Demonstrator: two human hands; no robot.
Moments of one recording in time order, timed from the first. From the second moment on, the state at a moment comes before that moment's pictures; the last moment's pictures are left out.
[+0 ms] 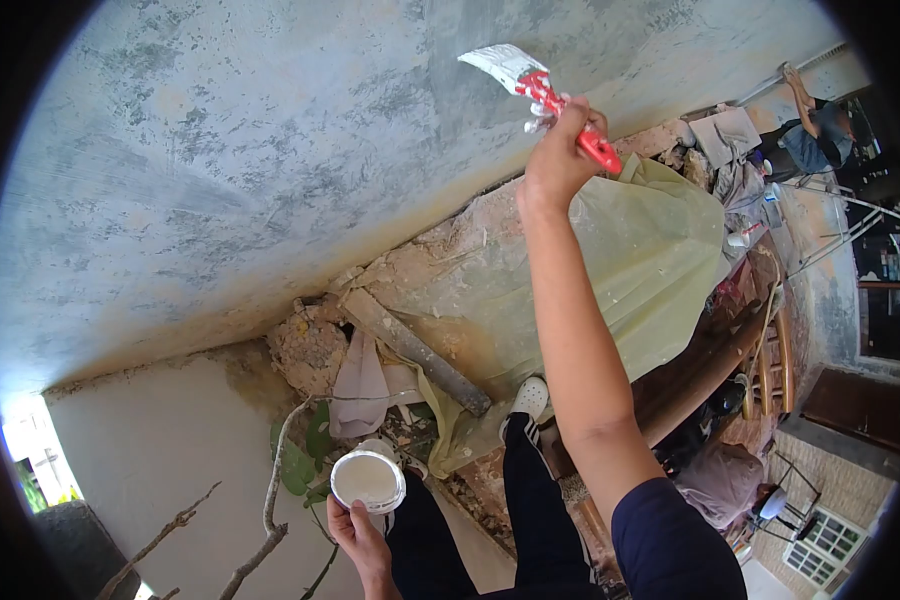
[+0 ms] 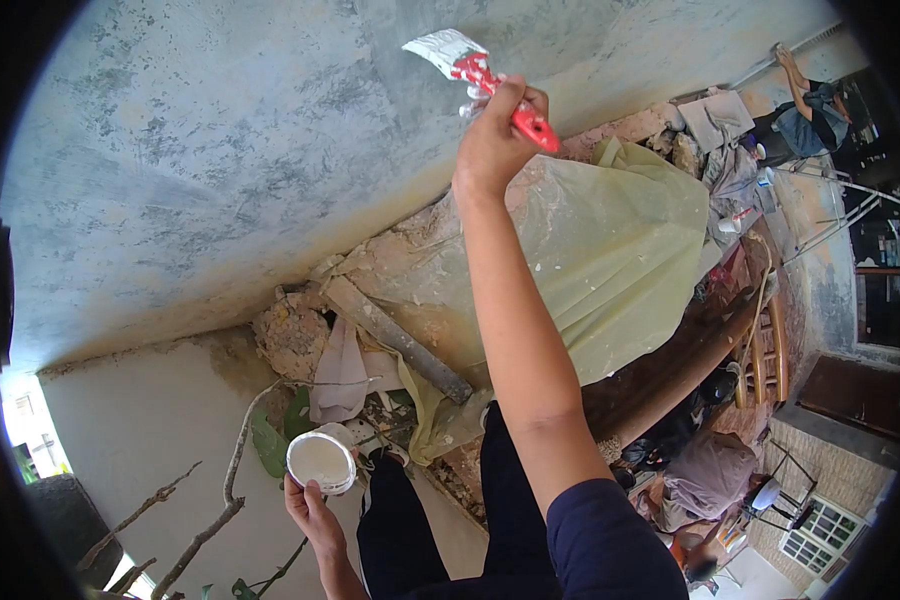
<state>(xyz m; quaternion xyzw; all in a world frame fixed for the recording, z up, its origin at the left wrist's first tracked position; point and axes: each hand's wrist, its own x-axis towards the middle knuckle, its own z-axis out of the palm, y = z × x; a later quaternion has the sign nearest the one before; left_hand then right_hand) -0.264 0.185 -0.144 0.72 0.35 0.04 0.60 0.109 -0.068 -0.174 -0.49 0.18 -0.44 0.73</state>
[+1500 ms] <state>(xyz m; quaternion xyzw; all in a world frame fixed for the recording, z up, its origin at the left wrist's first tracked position) -0.265 0.196 -0.100 0.73 0.30 0.07 0.62 0.091 -0.034 -0.107 -0.56 0.19 -0.40 0.70</state>
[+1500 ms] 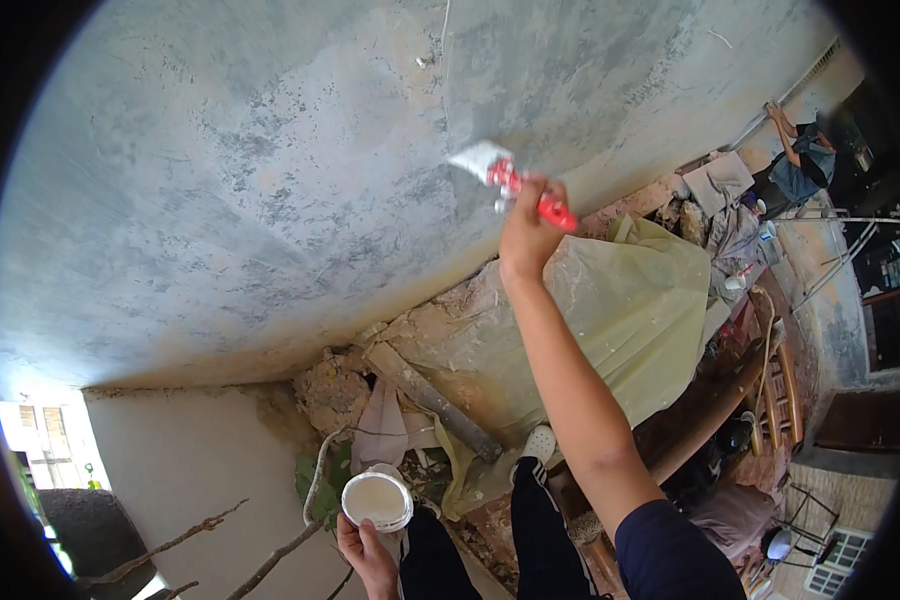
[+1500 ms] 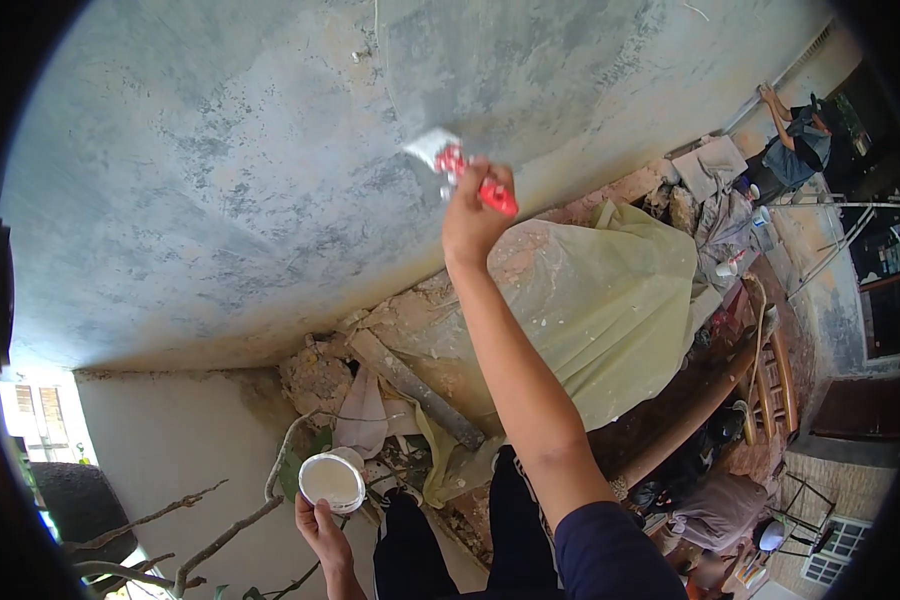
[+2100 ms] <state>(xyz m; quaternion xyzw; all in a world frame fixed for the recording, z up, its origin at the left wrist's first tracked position) -0.271 0.201 -0.100 0.71 0.29 0.10 0.63 0.111 -0.026 -0.036 -0.54 0.00 -0.51 0.67</state>
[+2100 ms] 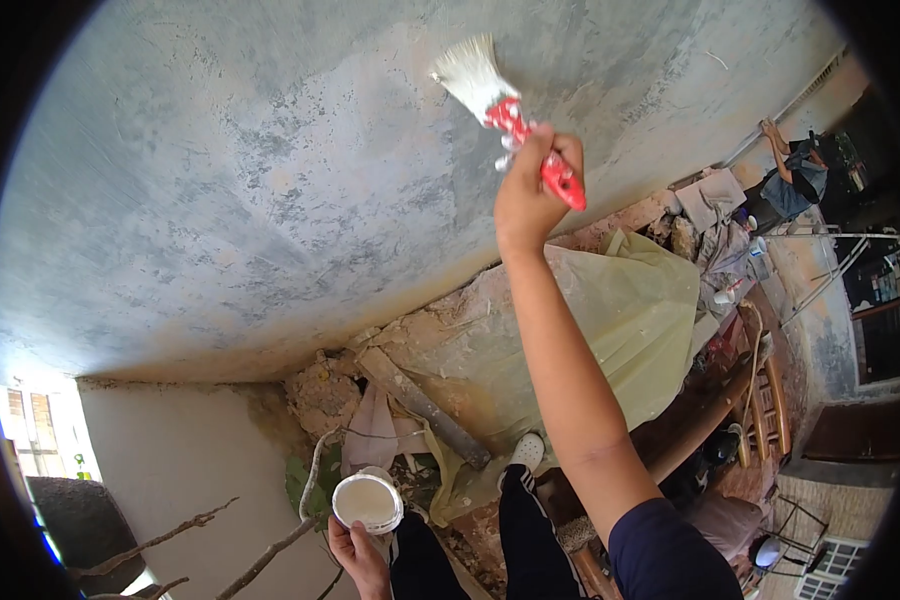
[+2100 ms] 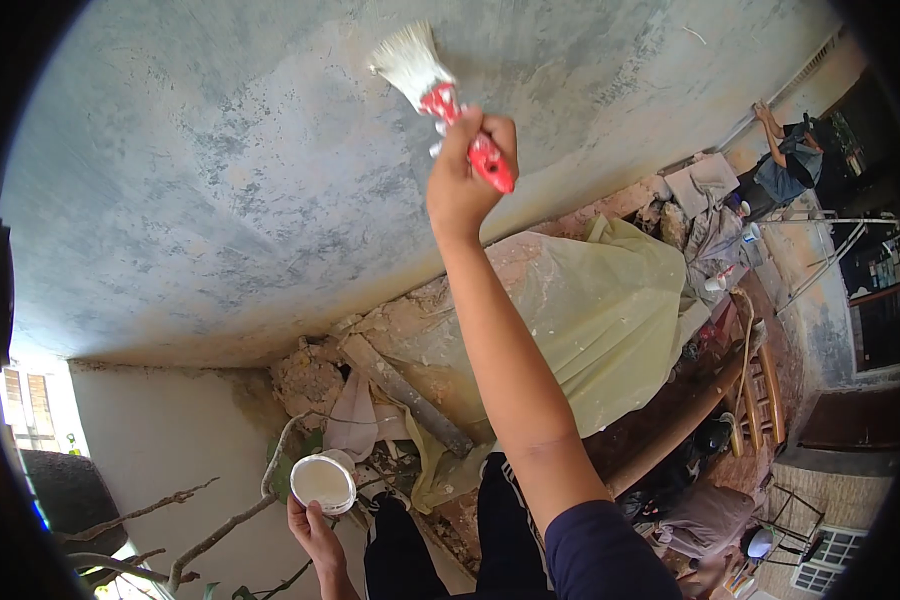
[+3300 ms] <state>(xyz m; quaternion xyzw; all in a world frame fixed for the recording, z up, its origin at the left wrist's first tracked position) -0.270 0.201 -0.089 0.70 0.31 0.10 0.64 0.102 -0.041 0.071 -0.43 0.08 -0.48 0.76</state>
